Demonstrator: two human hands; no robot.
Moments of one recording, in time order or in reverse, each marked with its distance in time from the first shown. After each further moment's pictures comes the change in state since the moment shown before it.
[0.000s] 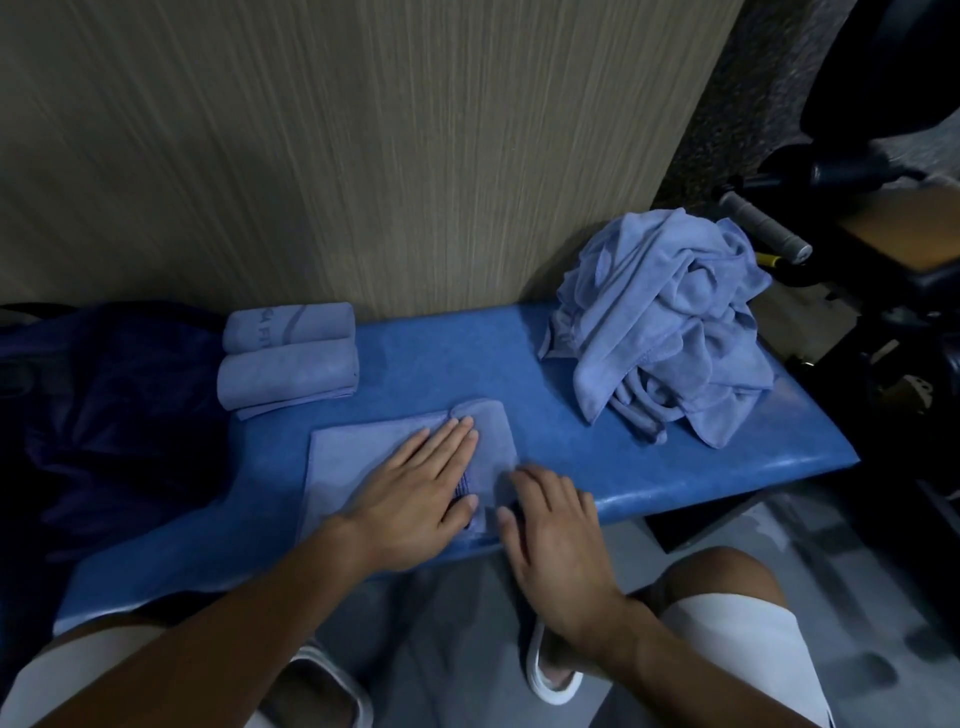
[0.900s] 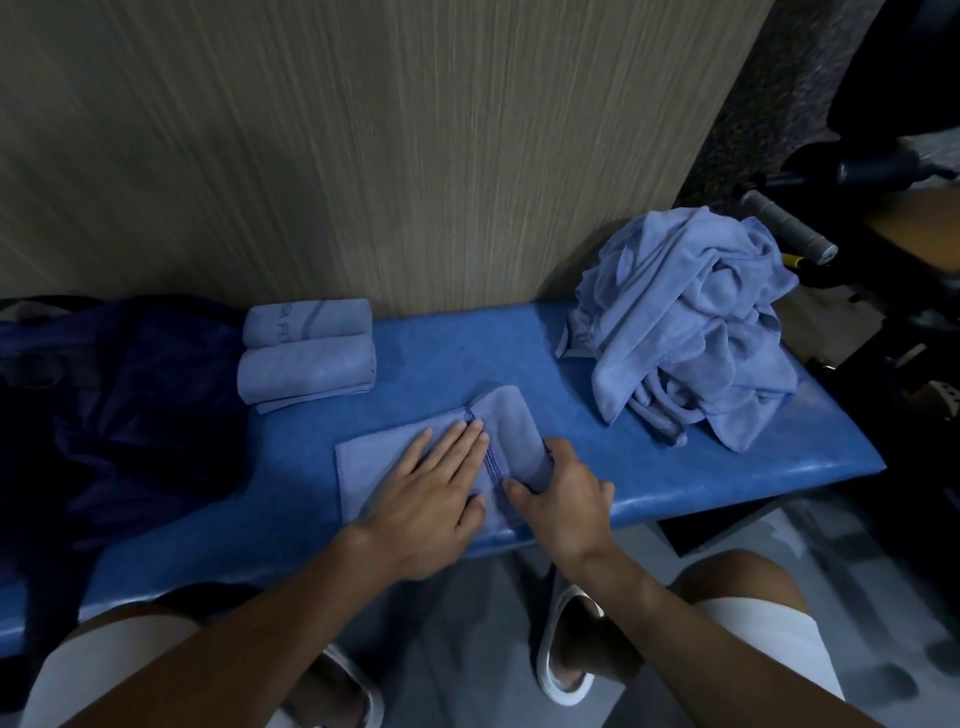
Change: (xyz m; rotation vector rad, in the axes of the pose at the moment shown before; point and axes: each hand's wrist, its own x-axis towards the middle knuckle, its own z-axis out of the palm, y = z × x) left_hand -0.009 0.008 0.005 0.014 0.047 -0.082; right_hand 0.045 -0.005 0.004 0.306 -0.131 0.504
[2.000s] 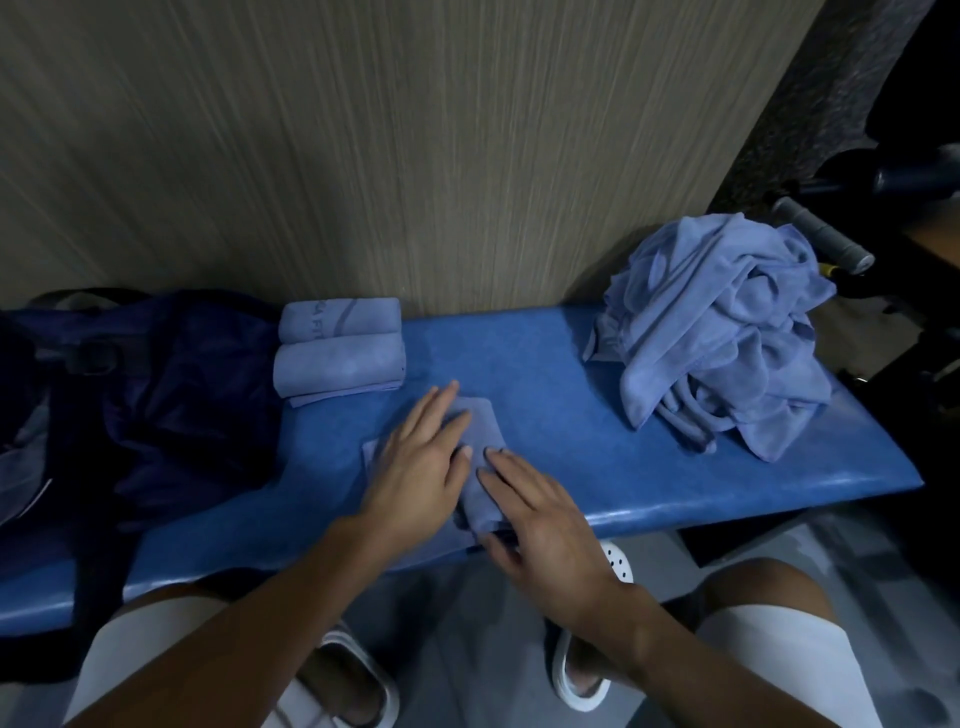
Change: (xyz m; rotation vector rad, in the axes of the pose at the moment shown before) left_hand -0.004 -0.026 -0.025 -0.402 0.219 -0.236; right_hand -0.027 0.001 0.027 -0.160 -0.045 -0.781
